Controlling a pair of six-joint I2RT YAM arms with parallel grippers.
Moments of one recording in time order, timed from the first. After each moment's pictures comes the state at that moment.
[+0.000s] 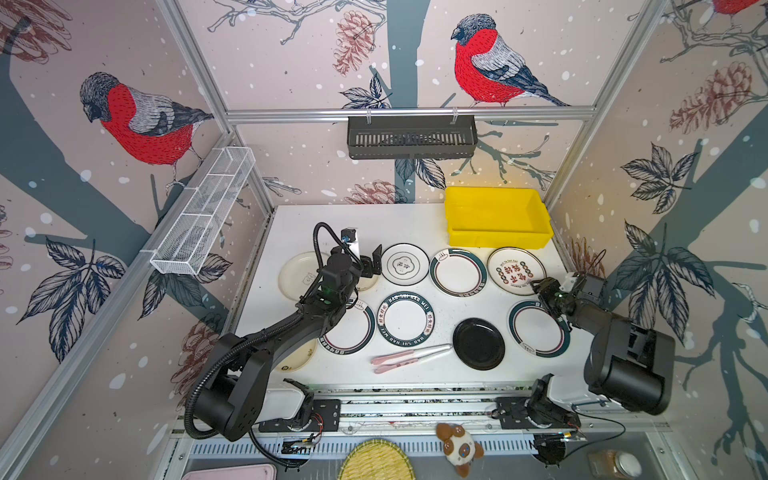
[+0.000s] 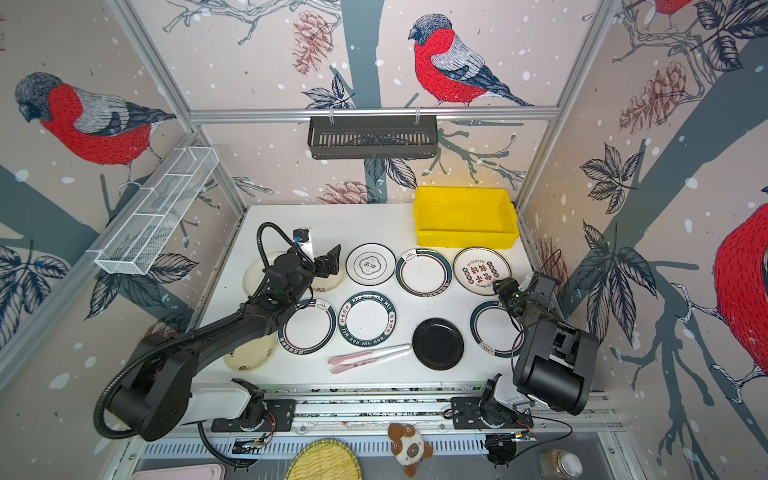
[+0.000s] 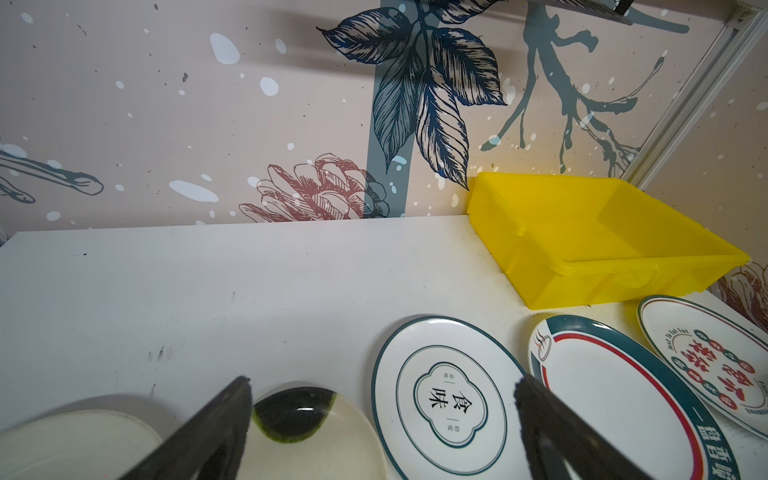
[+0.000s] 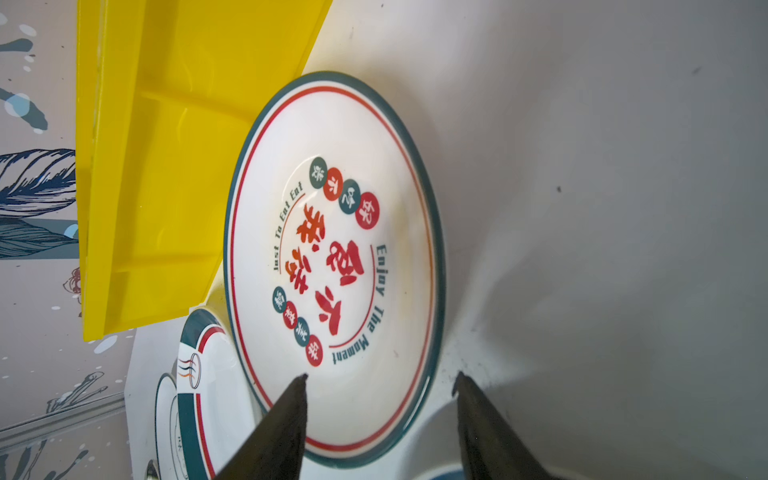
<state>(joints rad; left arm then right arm) -0.46 1.33 0.64 0.52 -0.15 -0.19 -0.47 1.45 0.56 0.06 -0.49 0.61</state>
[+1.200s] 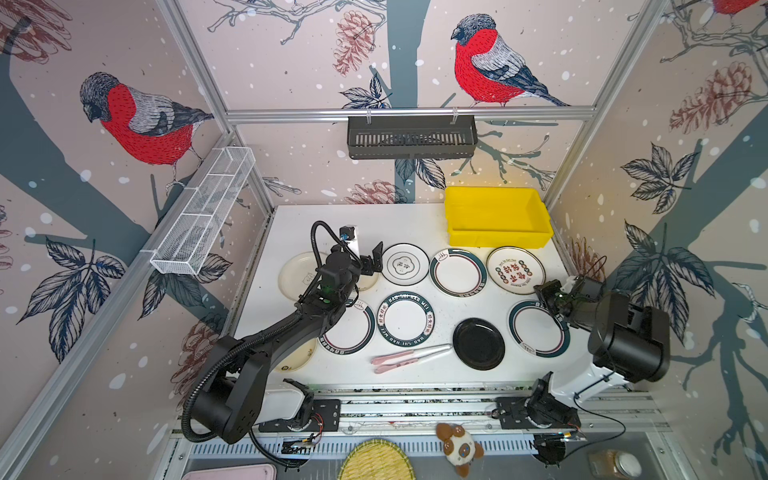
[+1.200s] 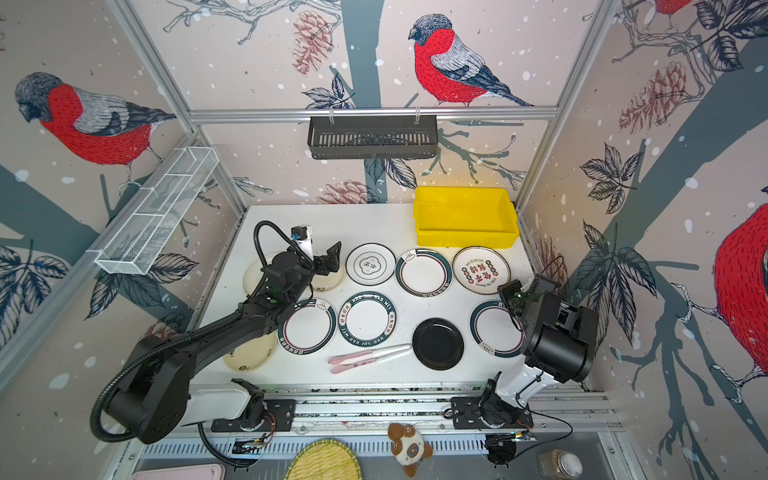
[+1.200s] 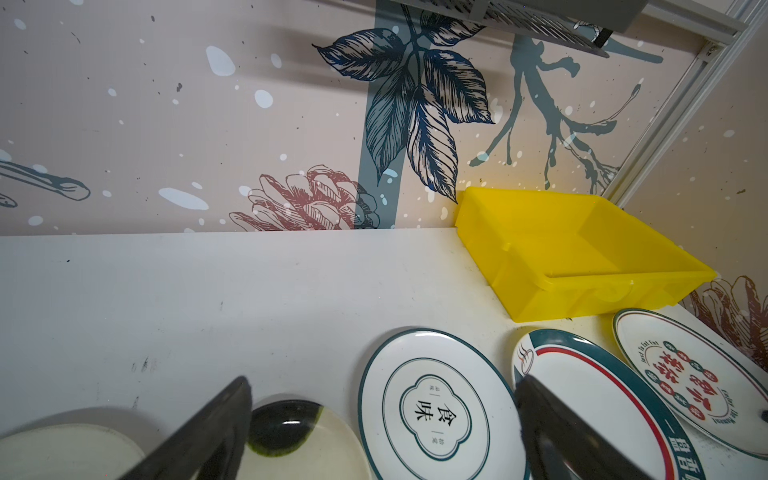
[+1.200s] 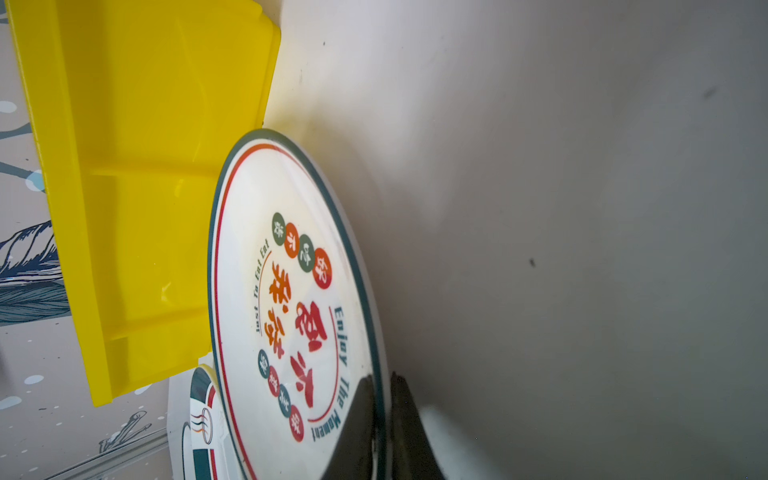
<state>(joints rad) -0.46 1.32 0.65 0.52 -0.14 -0.21 -0.50 1.64 0.55 0.30 -0.53 0.74</state>
